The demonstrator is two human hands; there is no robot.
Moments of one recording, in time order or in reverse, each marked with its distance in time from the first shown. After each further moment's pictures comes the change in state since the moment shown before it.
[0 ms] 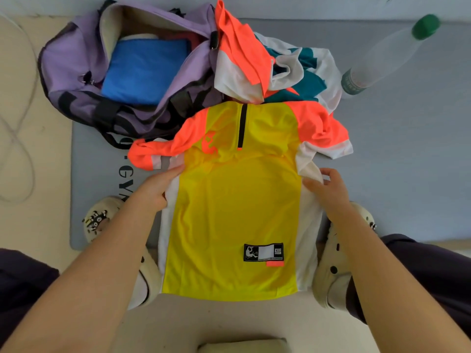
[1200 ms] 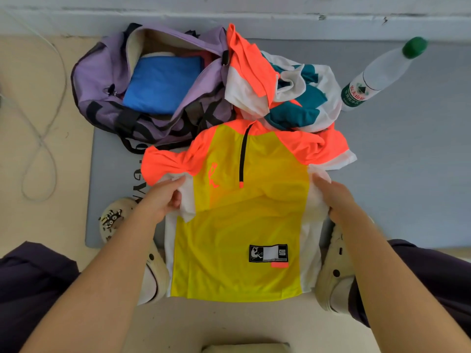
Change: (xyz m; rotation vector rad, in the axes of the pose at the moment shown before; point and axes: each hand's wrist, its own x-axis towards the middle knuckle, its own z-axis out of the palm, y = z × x) left_hand -0.041 -0.011 -0.017 0.123 0.037 0.123; right_hand -0.001 -0.016 -0.007 0.092 -0.063 0.224
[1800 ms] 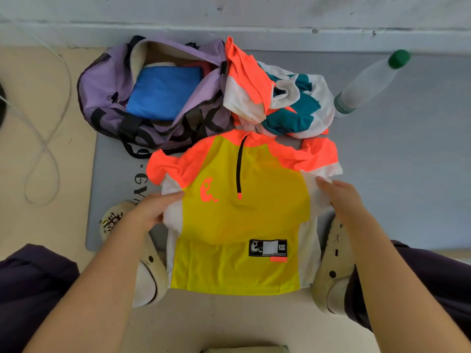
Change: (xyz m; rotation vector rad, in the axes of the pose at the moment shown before) left_hand -0.008 -0.011 -0.017 0.120 0.070 -0.067; right_hand -0.027 -0.015 -0.022 -0.094 0.089 -0.176
